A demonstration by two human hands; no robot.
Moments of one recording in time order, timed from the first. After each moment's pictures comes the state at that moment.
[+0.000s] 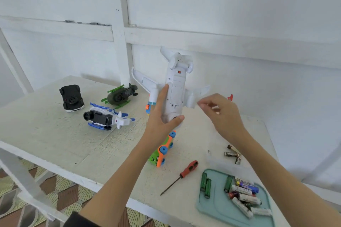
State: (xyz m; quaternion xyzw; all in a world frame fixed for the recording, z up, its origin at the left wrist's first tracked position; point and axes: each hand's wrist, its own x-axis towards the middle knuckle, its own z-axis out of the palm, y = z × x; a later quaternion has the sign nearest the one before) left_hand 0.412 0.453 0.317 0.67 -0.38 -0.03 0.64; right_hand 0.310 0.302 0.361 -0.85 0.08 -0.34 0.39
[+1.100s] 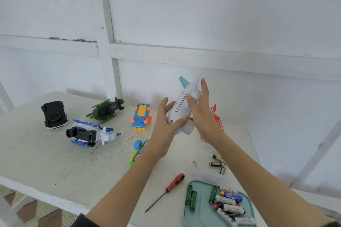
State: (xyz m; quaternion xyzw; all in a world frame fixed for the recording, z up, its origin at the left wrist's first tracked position) left_hand 0.388 0.390 0.334 0.55 -0.30 -0.17 0.76; right_hand 0.331 0.298 0.381 -0.70 0.09 -0.33 0.63
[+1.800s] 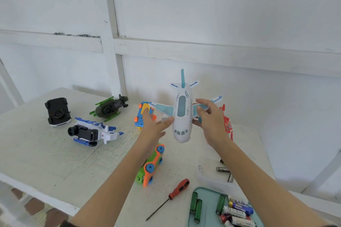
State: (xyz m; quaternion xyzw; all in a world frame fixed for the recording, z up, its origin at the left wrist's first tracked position) left_hand 0.444 0.403 0.311 0.61 -0.19 -0.21 0.74; right_hand 0.364 0.259 0.340 -0.63 0.20 -0.35 0.67
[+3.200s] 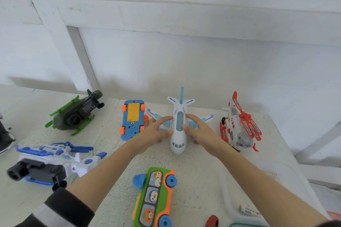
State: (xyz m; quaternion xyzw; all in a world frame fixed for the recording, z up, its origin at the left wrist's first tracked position) left_hand 0.607 0.336 0.227 0.74 -0.32 -0.40 0.44; right_hand 0.472 0.208 0.236 -0.72 0.32 -0.08 0.61
